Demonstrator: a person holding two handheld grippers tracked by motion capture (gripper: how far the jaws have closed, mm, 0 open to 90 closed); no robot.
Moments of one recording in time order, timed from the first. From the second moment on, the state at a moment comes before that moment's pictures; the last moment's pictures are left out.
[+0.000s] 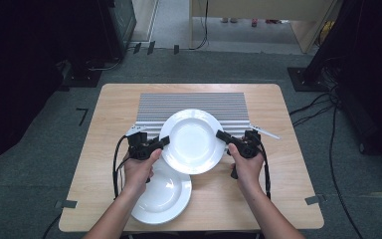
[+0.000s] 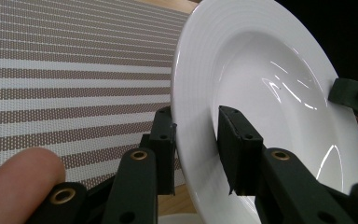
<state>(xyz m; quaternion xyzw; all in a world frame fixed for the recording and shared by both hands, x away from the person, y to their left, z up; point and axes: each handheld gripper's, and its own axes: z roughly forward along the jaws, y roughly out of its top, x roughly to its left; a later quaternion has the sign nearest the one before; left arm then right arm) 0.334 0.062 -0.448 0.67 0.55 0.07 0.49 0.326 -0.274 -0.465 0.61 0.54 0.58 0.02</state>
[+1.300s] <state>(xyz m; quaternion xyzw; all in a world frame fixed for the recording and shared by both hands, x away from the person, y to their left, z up) 0.458 0.047 -0.485 0.67 0.62 0.02 0.40 0.435 -0.266 -0.501 0.69 0.51 0.52 0.02</state>
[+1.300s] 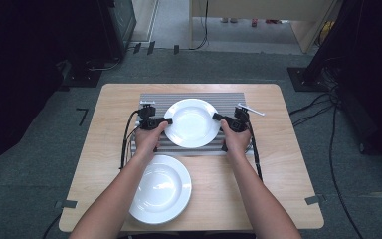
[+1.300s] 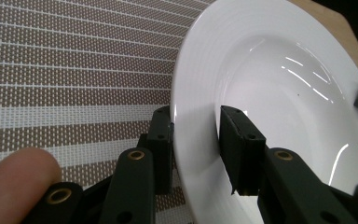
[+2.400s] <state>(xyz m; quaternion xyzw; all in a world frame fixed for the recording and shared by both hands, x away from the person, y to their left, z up) 0.478 0.036 -0.487 0.69 0.62 0.04 0.37 0.464 -0.259 -0.516 0.68 0.53 0.50 0.06</state>
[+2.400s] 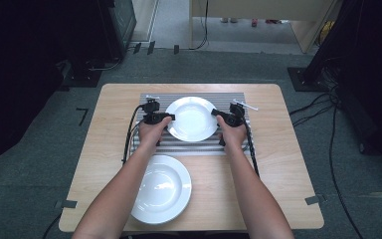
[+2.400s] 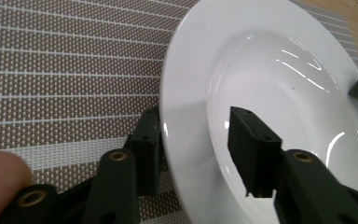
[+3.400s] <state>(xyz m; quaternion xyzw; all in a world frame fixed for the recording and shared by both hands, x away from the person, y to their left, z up) 0.423 0.079 -0.445 0.74 0.54 0.09 0.39 0.417 -0.280 -0.465 0.58 0.65 0.48 0.14</state>
